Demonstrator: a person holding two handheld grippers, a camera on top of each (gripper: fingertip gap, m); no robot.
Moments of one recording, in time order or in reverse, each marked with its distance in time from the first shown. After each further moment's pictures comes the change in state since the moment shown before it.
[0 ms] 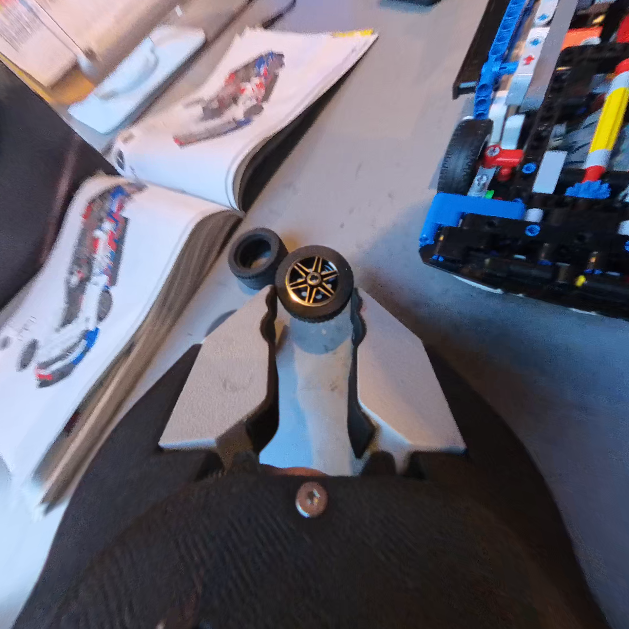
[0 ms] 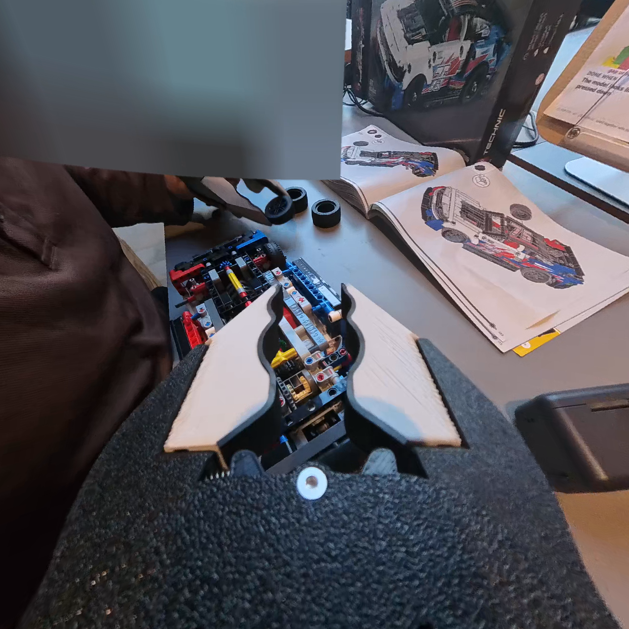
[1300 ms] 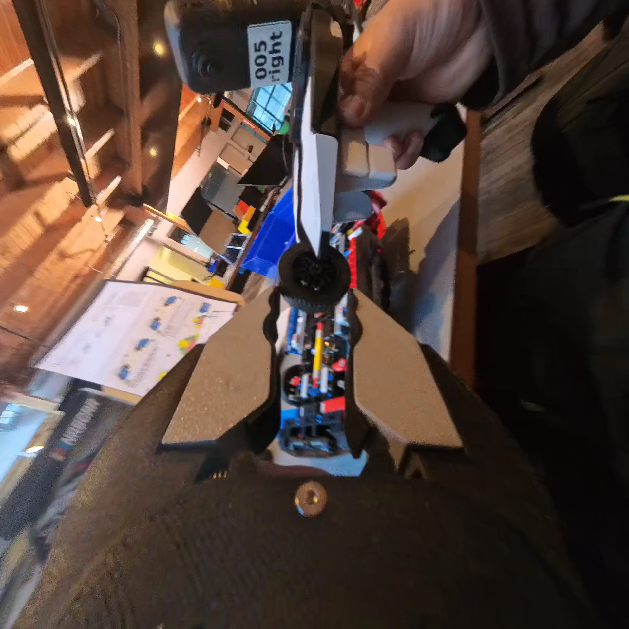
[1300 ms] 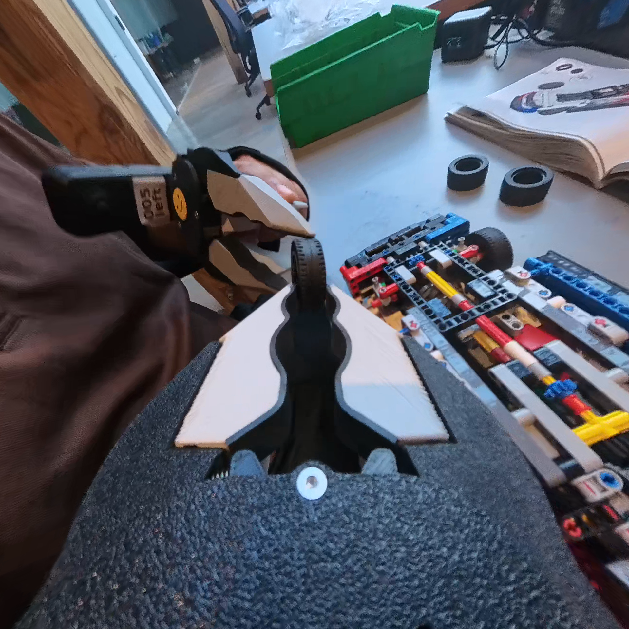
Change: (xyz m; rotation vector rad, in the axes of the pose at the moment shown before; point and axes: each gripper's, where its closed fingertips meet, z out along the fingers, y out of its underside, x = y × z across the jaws) left arm 0.185 -0.119 -0.081 0.538 -0.114 0.662; right arm -0.164 0.016 0.047 -0.046 -0.239 0.122
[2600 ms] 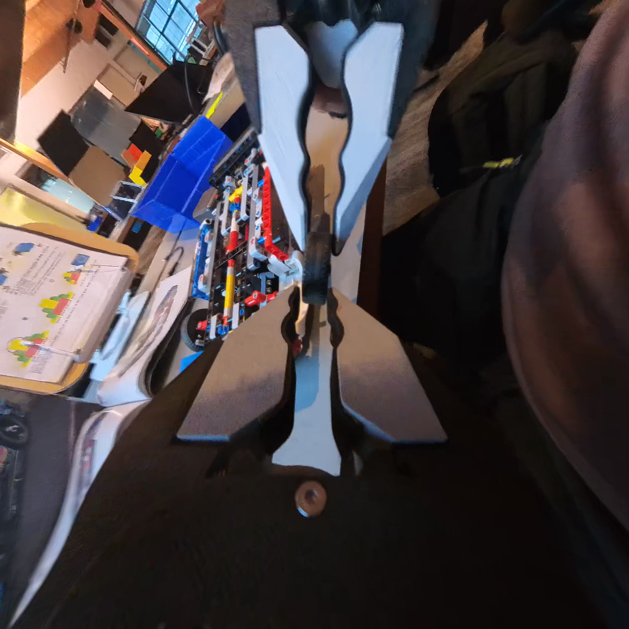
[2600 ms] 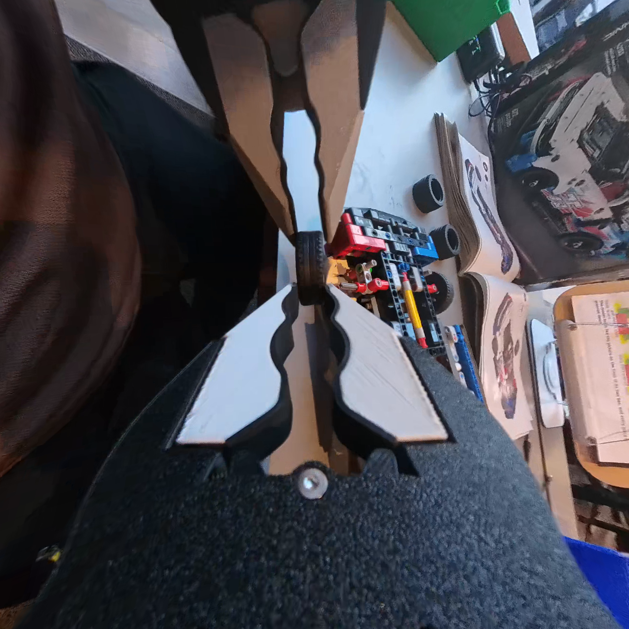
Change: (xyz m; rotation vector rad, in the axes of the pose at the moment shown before) left arm 0.051 0.042 -0.026 -0.091 0.259 -0.187; right arm 0.005 0.057 0.038 -0.363 0.359 -0.908
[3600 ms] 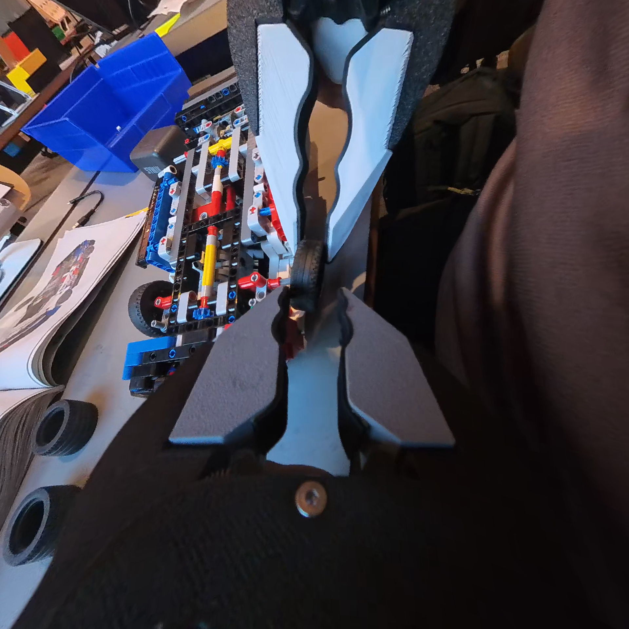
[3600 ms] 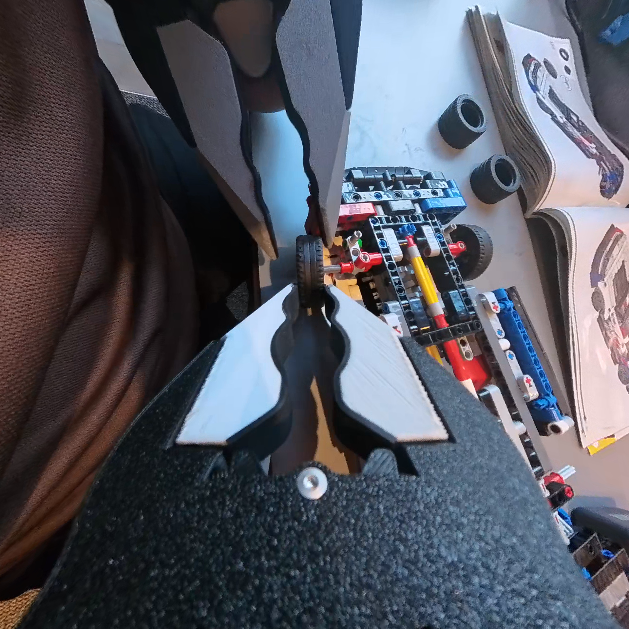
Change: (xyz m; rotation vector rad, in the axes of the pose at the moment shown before) left arm -0.010 0.017 0.020 -0.048 0.169 -0.266; right arm 0.016 0.018 0.017 -0.069 -0.158 0.287
